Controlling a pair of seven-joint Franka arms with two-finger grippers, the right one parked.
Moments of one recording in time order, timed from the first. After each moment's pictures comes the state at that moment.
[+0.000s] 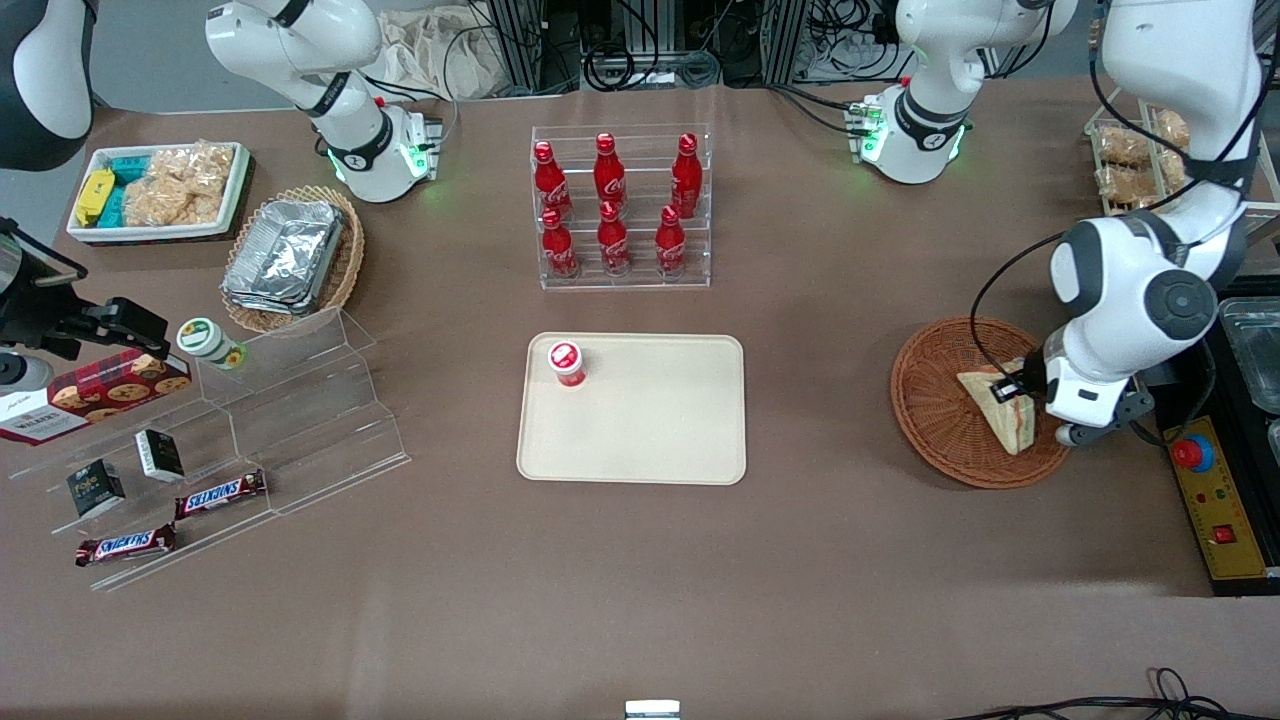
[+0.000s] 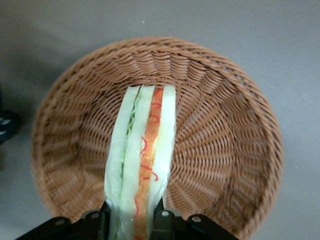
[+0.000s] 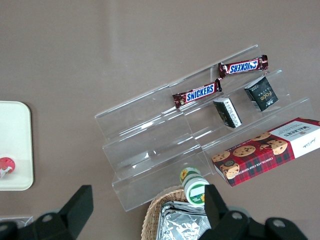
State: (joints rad) arm 0.03 0.20 0.01 -2.13 0.03 2.26 -0.39
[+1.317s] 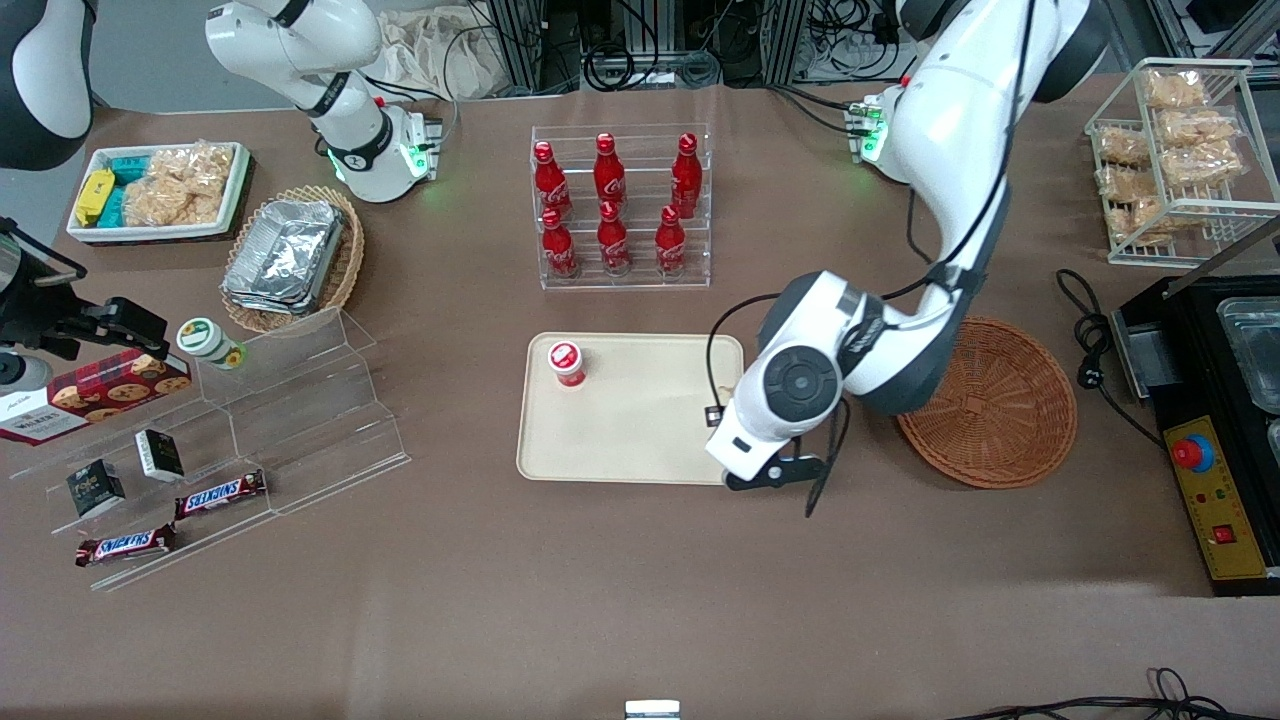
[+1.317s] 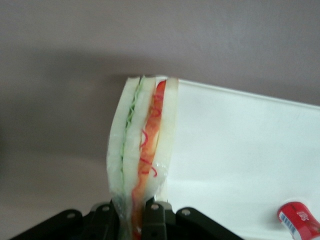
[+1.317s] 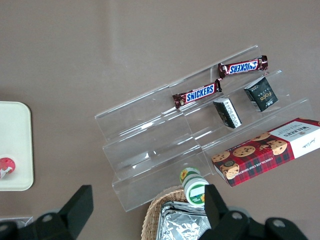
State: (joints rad) arm -0.39 0.75 -0.24 -1.31 0.03 1.91 -0.74
